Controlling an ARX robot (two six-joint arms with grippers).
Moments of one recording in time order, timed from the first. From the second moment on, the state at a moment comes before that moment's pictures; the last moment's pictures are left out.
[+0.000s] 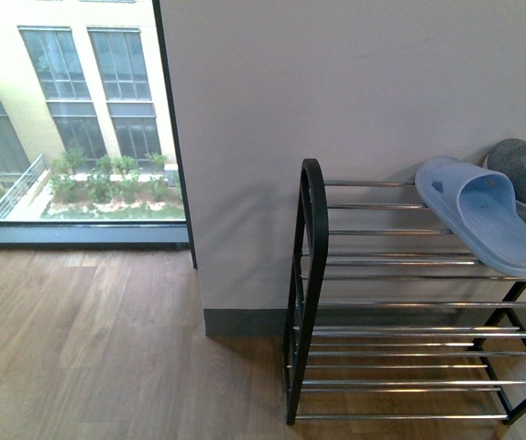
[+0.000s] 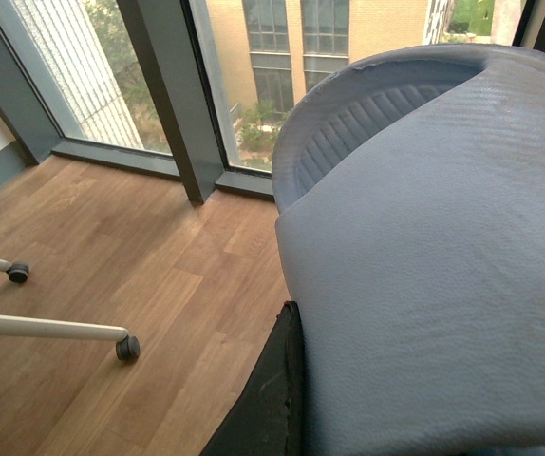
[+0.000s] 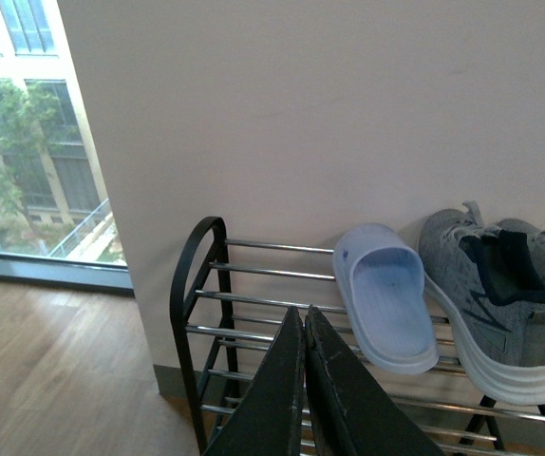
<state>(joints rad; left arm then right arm) -0.12 0.34 0.09 -0.03 -0.49 -0.03 0.00 0.35 0.02 0.35 0.00 -0.01</state>
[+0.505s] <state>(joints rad) -0.12 0.34 0.09 -0.03 -0.49 -0.03 0.00 0.18 0.02 0.18 0.00 -0.01</state>
